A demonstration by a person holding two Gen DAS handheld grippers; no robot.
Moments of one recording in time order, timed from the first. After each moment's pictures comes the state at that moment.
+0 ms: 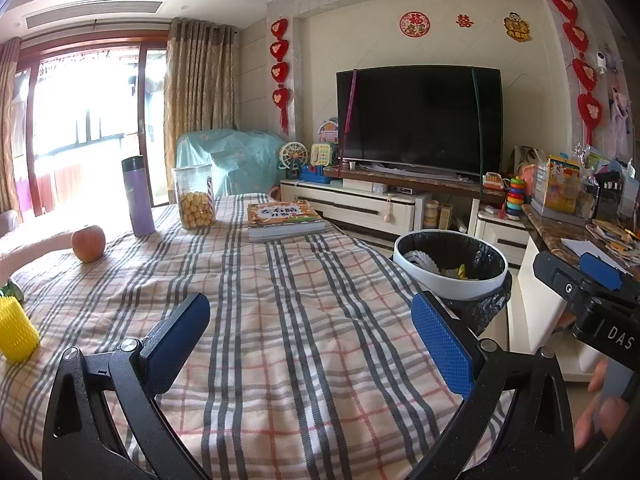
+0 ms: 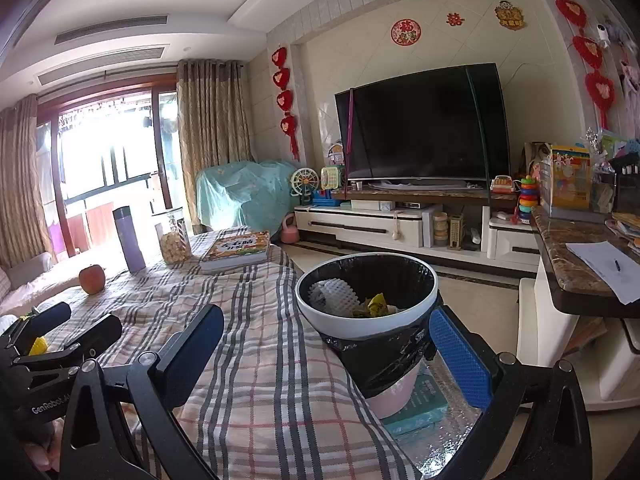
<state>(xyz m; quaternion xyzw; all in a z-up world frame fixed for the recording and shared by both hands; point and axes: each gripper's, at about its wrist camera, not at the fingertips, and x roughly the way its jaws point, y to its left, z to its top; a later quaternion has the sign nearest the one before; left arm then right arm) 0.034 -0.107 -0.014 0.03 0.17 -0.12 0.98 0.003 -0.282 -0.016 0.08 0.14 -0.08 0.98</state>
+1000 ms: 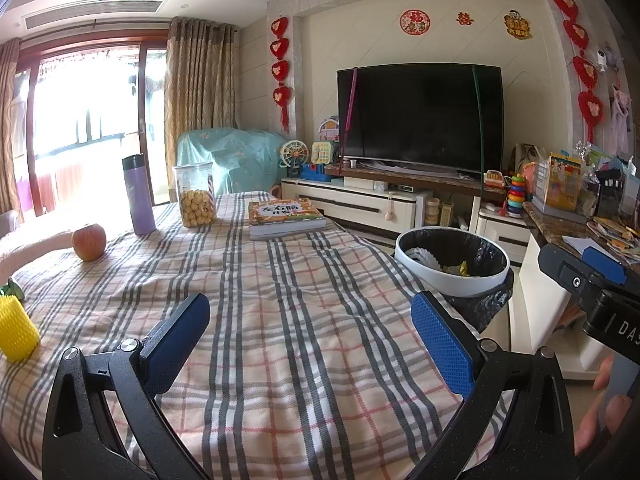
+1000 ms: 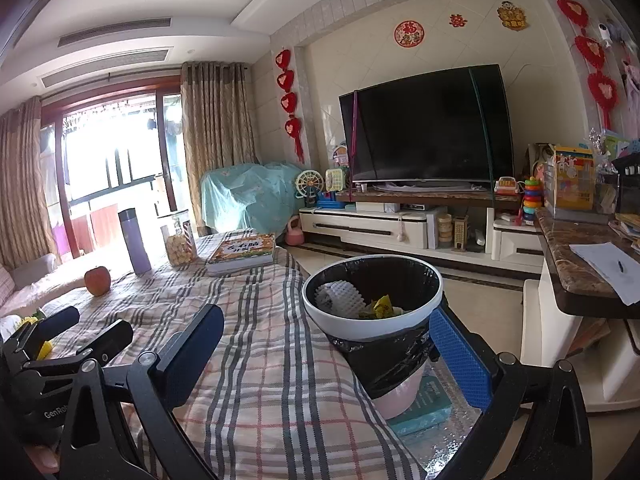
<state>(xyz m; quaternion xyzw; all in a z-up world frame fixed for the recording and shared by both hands) 0.035 -0.106 -0.016 0.04 0.17 -0.12 0.98 0.001 -0.276 -0.014 0.08 0.14 -0.08 0.98</state>
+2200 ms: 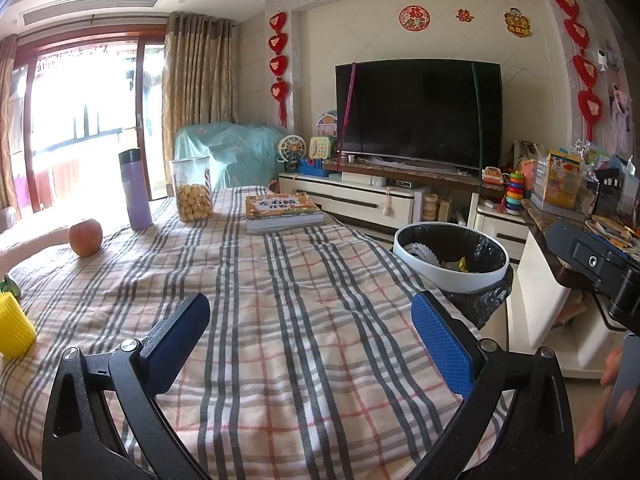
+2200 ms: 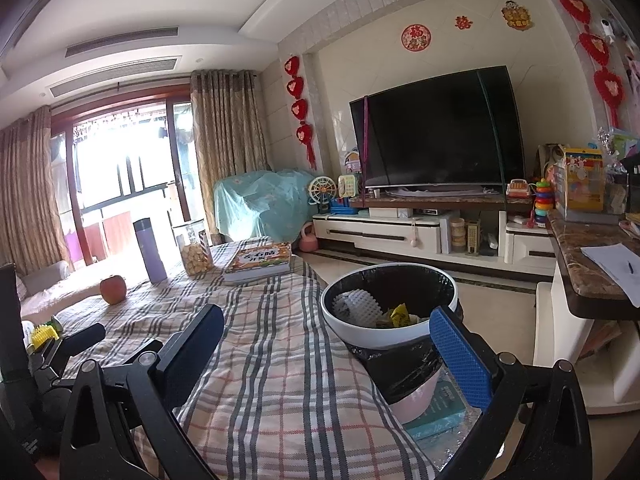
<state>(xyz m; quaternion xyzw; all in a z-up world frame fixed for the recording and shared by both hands) 0.038 -0.099 -0.019 0.04 0.18 -0.12 0.97 -0.003 -0.273 -0.006 0.09 0.13 -0.05 0.99</state>
